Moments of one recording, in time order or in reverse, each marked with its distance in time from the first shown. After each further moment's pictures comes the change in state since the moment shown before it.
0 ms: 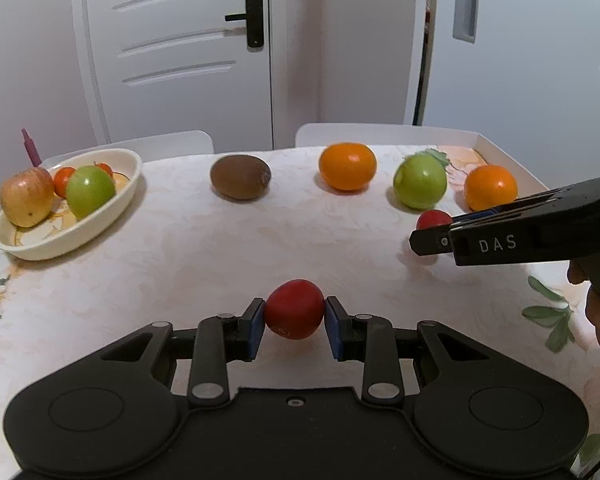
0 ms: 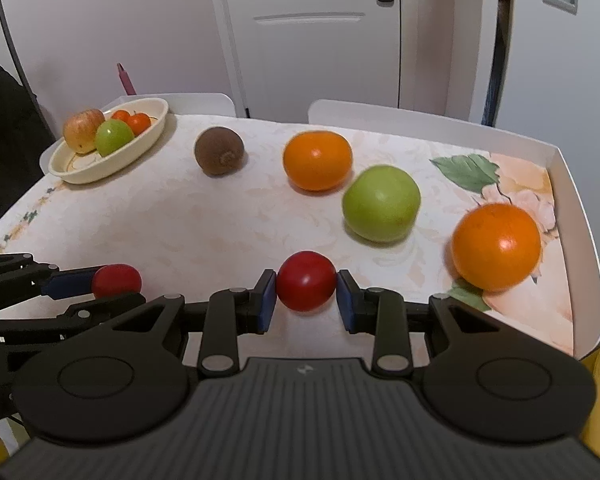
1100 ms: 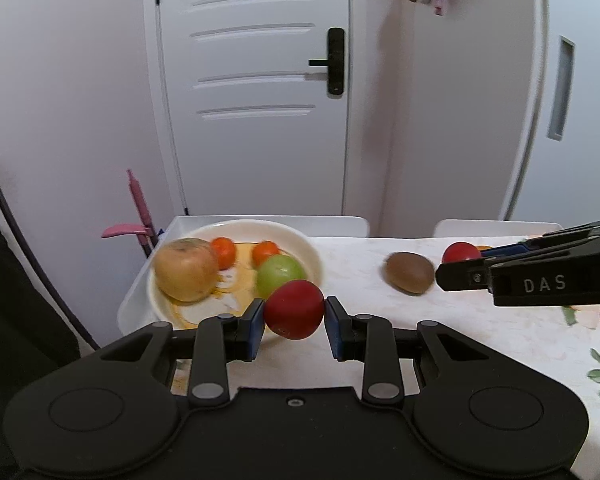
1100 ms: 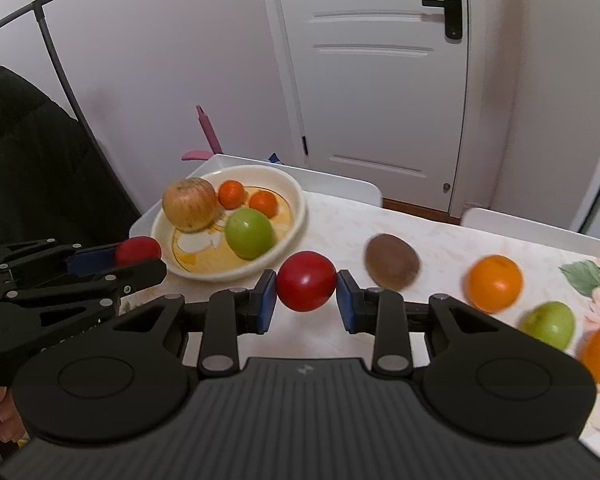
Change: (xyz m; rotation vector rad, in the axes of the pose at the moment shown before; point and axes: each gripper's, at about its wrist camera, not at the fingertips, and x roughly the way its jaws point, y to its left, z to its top) left arm -0.062 0.161 0.063 -0.066 -0.081 0.104; right arm 0.008 0.157 0.105 -0.011 -0.026 0.089
